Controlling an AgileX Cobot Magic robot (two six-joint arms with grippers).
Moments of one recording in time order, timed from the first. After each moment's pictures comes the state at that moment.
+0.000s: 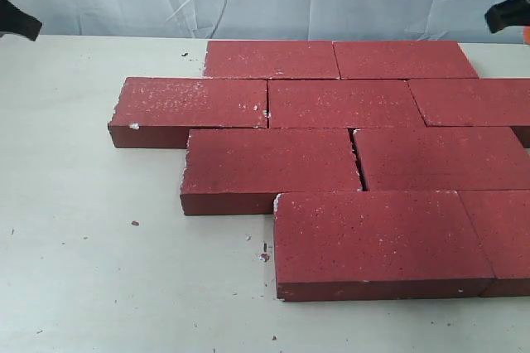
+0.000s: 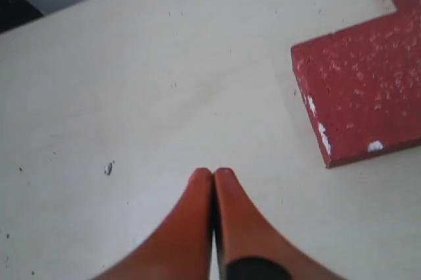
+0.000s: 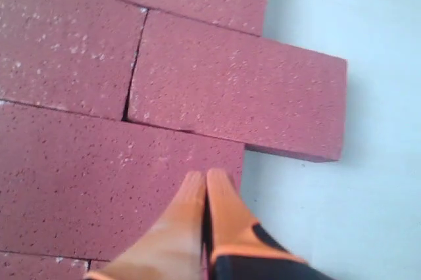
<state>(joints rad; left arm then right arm) -0.07 1.43 -1.16 0.11 0.66 0.17 0.04 1.45 -1.26 -0.12 0.88 -0.15</state>
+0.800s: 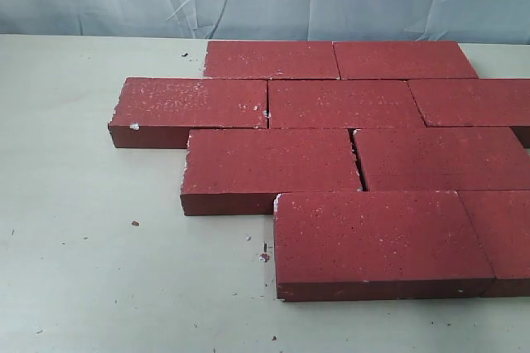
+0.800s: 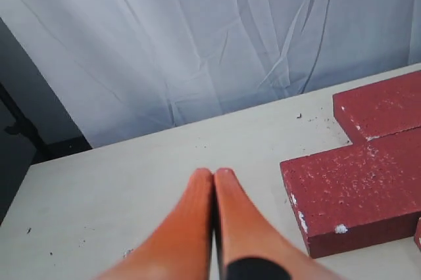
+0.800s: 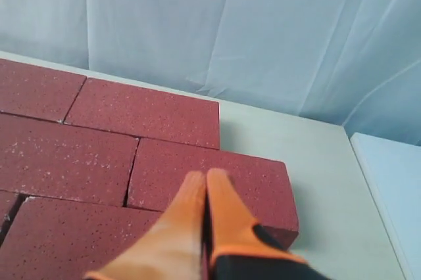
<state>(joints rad) -0.07 0.80 -0.65 0.04 0.22 0.17 0.01 0.74 -0.69 -0.10 0.40 -0.12</state>
